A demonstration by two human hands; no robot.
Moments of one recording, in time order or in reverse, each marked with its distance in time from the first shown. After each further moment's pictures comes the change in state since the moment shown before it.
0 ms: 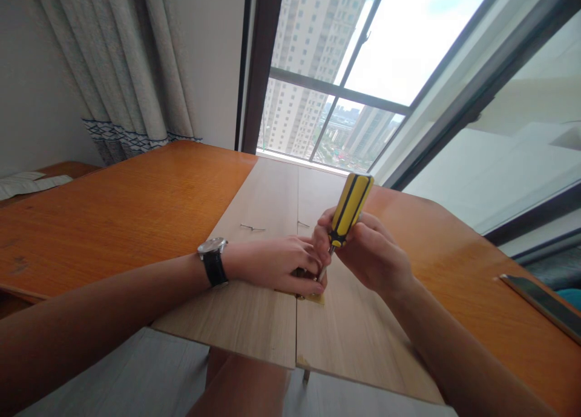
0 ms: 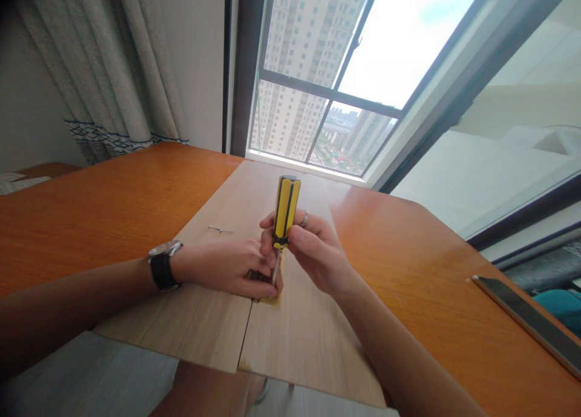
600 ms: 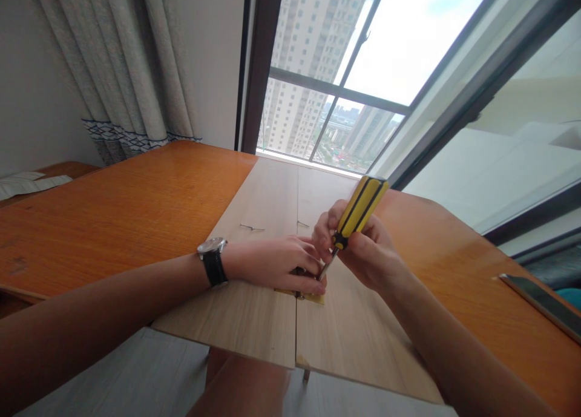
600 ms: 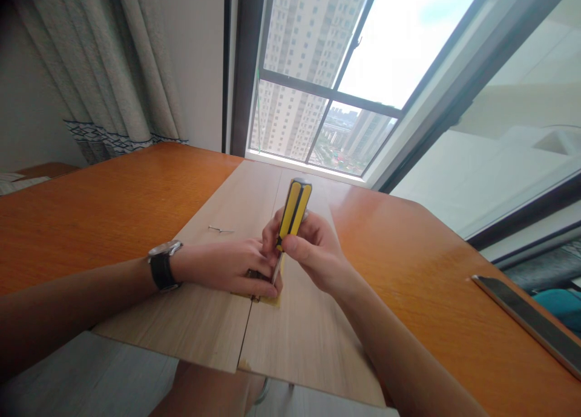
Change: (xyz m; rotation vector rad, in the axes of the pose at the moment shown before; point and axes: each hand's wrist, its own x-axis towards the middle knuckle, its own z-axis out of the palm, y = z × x) left_hand 0.000 0.000 -0.003 -0.098 -0.053 -0.029; right_hand 0.003 0.002 -0.002 -0.028 -0.026 -0.033
